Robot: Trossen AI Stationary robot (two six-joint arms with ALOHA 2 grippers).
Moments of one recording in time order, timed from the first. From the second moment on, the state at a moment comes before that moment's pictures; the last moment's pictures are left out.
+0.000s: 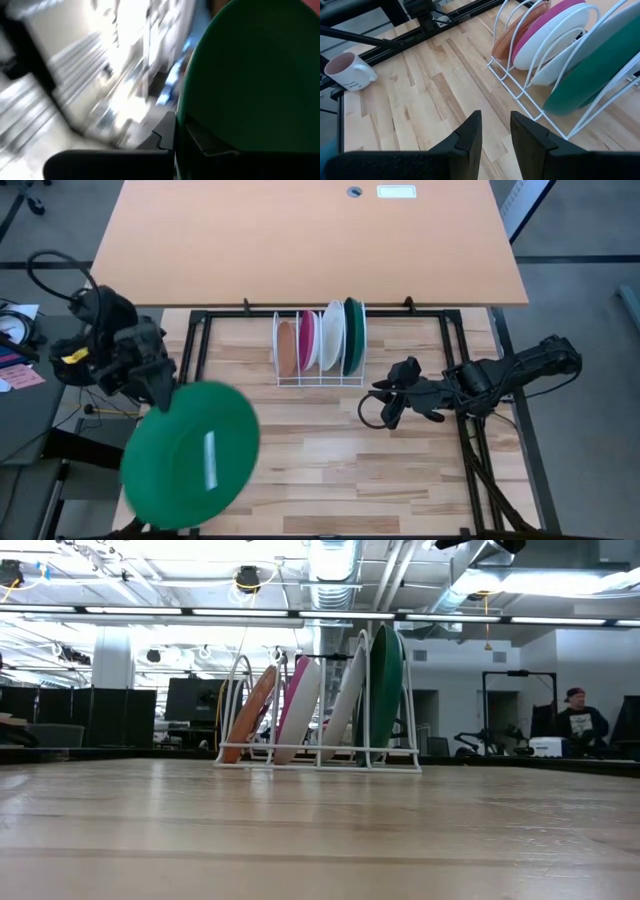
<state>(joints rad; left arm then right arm) -0.07 0.94 1.46 -0.01 0.89 1.03 0.34 1.20 1.18 -0.69 0.57 0.66</state>
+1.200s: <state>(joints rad) -0.06 1.03 1.46 -0.19 1.18 1.57 0.35 1.20 1.18 -0.72 0.57 0.65</state>
